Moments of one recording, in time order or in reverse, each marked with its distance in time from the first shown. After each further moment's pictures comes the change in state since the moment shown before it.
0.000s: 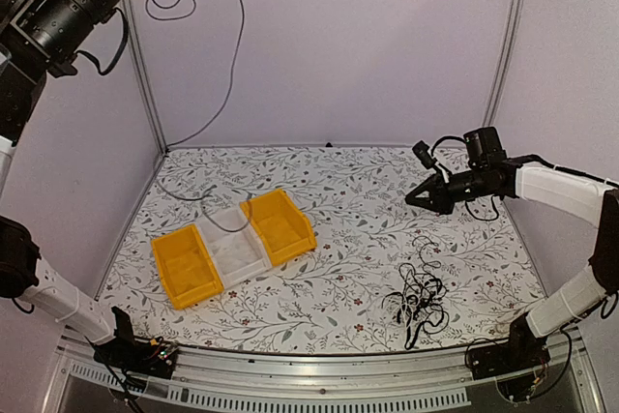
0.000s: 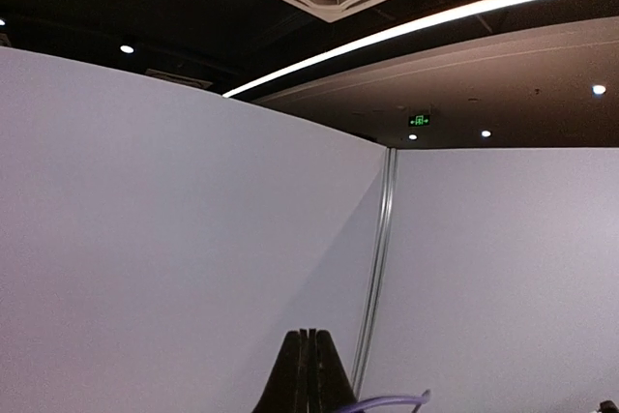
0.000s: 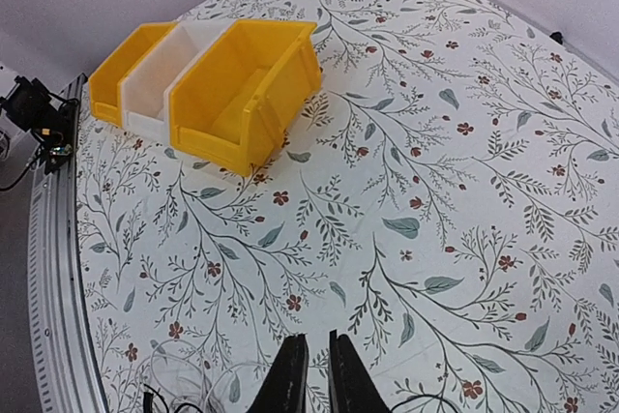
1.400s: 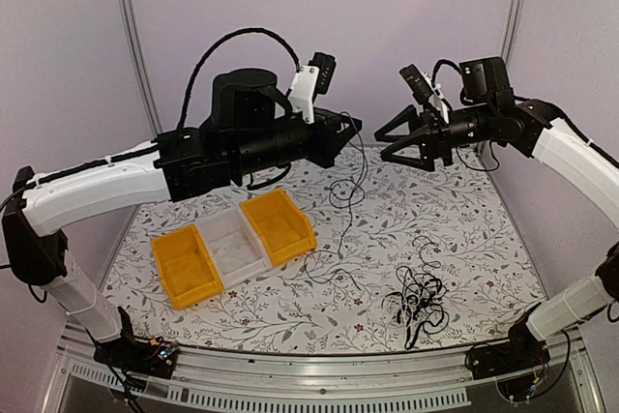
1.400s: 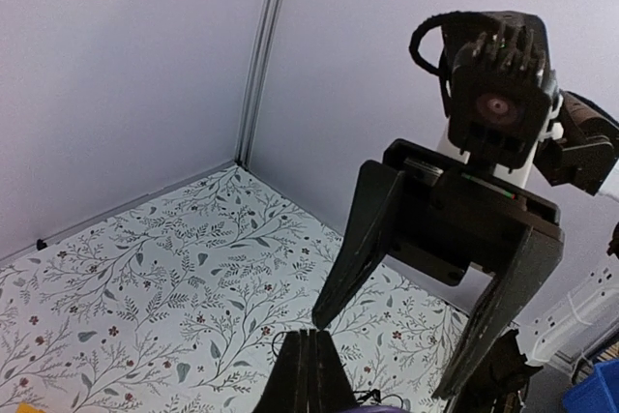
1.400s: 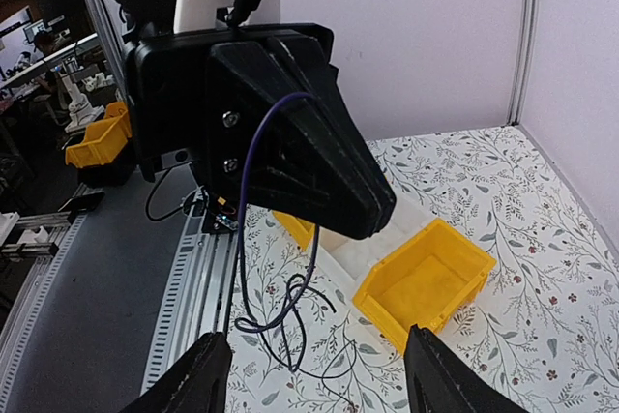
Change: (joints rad) left arm 0.008 0.217 -0.542 0.095 0.304 -0.359; right arm 0.243 -0.047 0.485 -0.222 -0.276 0.033
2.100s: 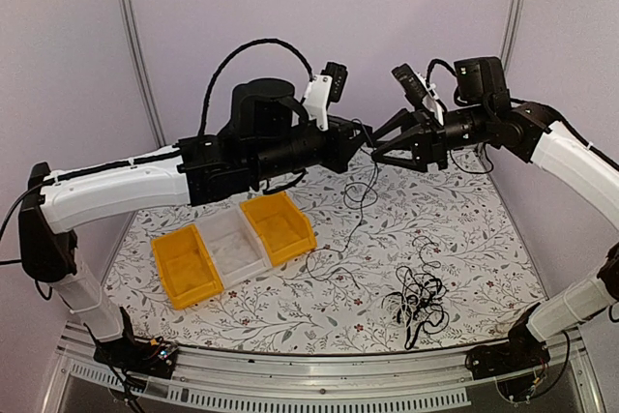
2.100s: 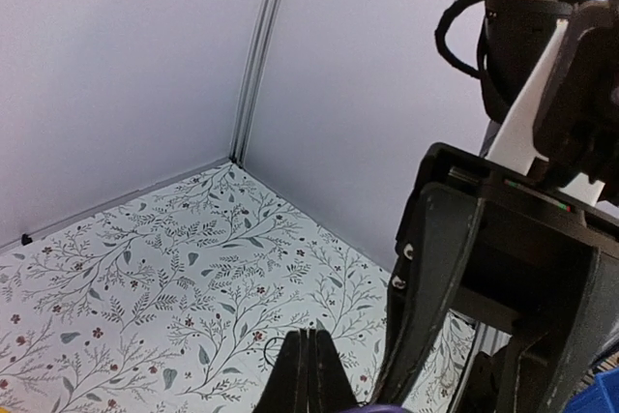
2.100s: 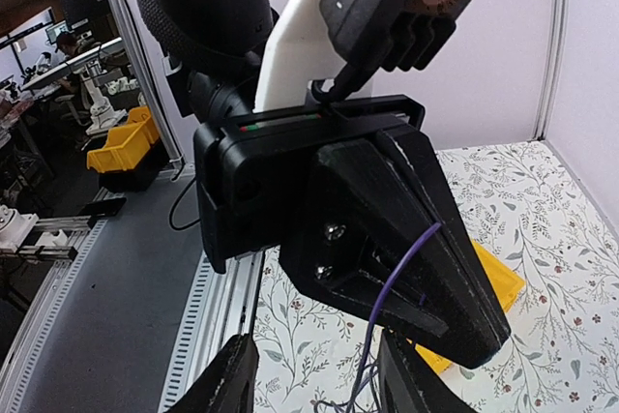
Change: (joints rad) left arm 0.002 0.070 0.000 0.076 0.006 -0.029; right arm 0.075 -0.012 -0.014 0.059 -0.006 0.063
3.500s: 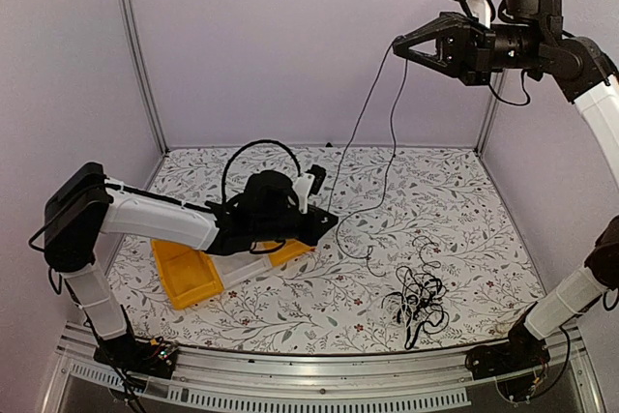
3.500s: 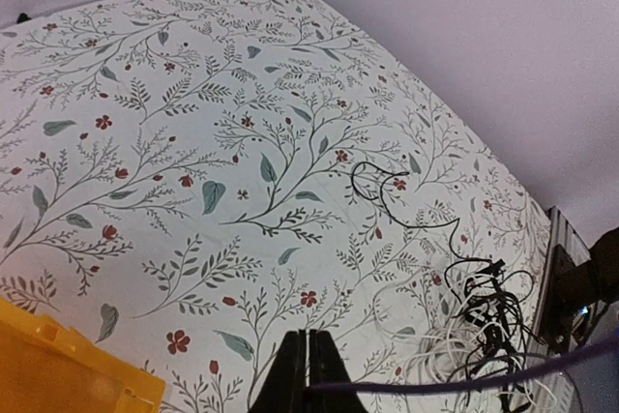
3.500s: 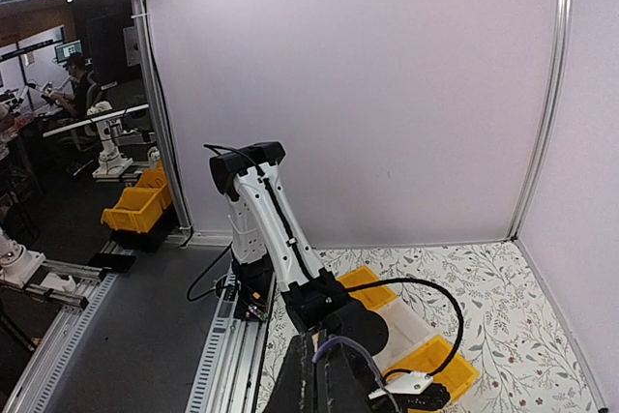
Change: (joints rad) left arm 0.142 0.109 -0.528 0.335 0.182 -0.117; right arm 0.002 0.116 0.655 -0.254 -0.010 0.123
